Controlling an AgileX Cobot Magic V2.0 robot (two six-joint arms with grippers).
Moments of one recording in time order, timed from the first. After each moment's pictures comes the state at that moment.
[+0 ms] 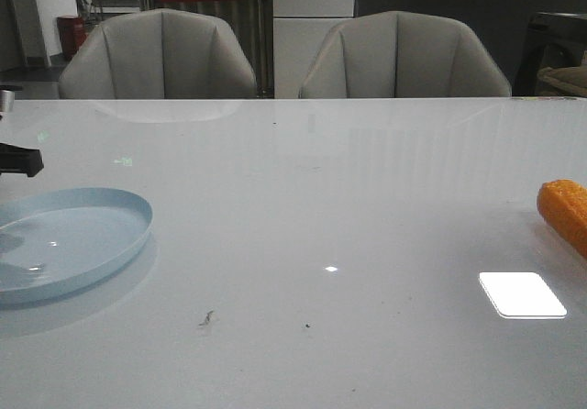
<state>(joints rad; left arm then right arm) -0.04 2.01 -1.38 0.02 0.92 0.01 0.05 0.97 -0.74 0.11 0.54 -0.07</state>
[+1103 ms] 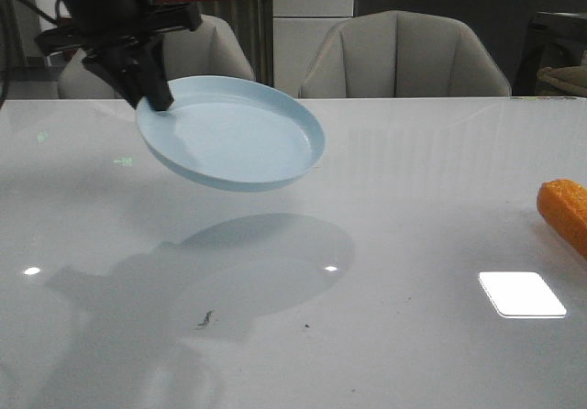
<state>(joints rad) -0.32 2.04 -1.85 -0.19 1.10 0.02 0.05 0.97 -0.74 0.11 0.54 -0.07</state>
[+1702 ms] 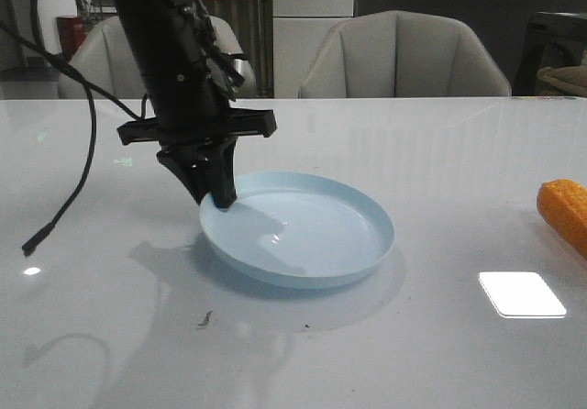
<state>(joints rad) -0.45 2.22 -1.85 -0.20 1.12 0.03 0.05 0.97 -0.74 0.11 0.54 -0.07</state>
